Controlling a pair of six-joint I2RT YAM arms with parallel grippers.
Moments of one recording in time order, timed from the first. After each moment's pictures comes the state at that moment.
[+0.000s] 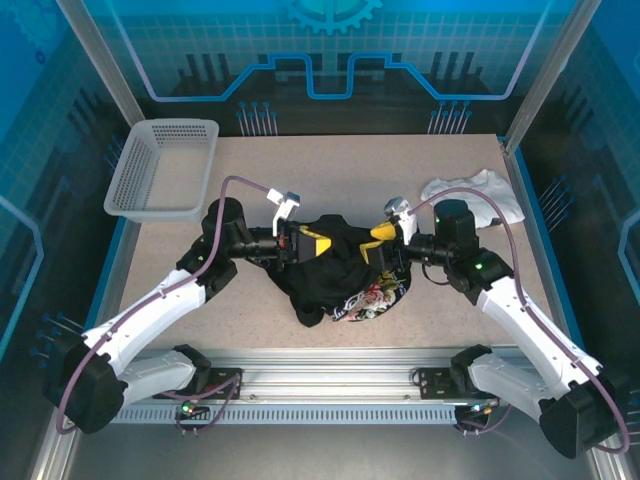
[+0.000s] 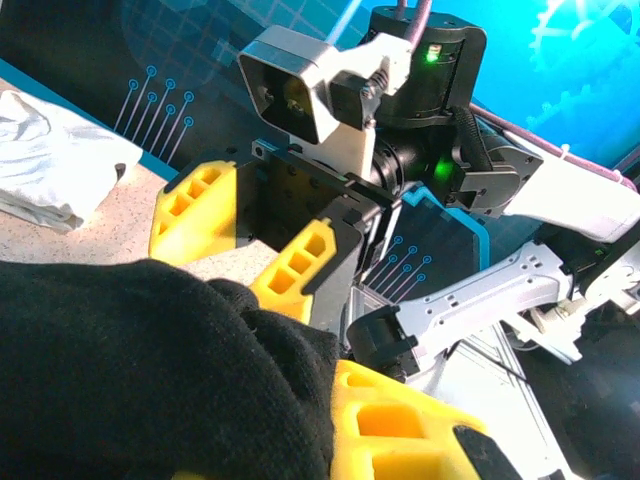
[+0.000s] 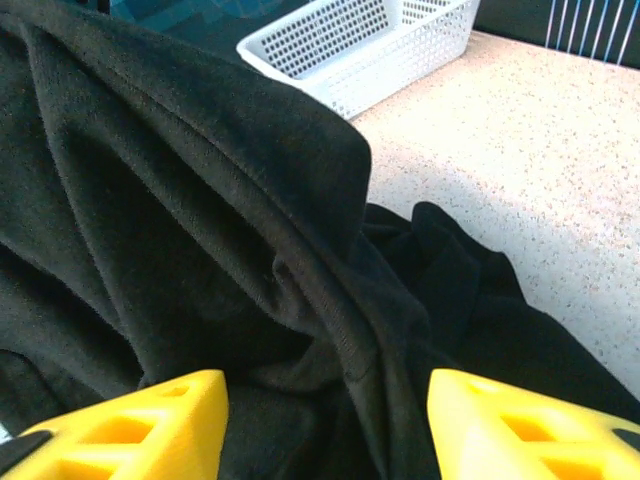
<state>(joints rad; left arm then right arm) -0.51 1.11 0.79 0.25 0.93 -0.52 0.41 0.97 0.81 -0.33 -0.62 -0.04</state>
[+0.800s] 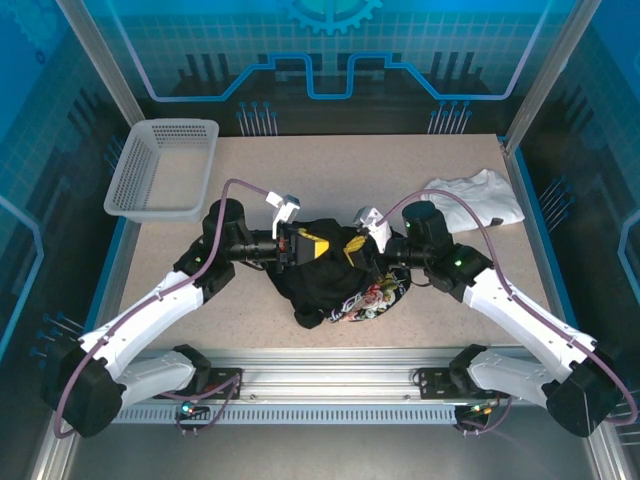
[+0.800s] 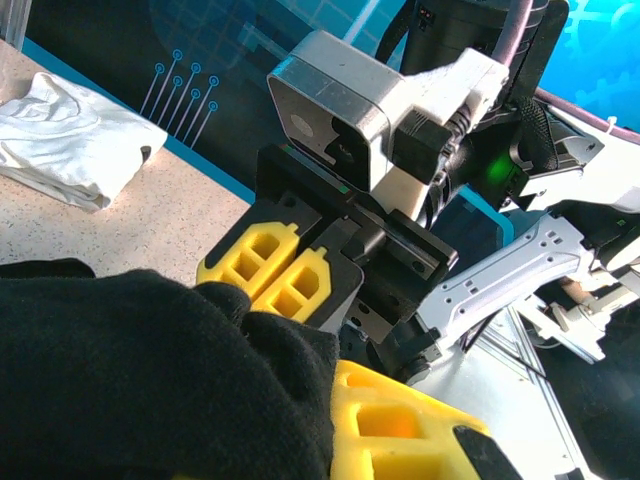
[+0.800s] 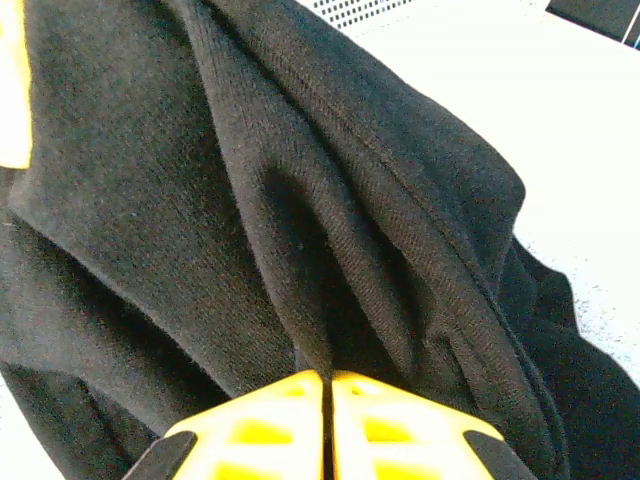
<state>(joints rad) -0.51 1.09 0.79 0.16 0.89 -0.47 0.61 1.07 0.88 -0.35 -0.50 -0.12</state>
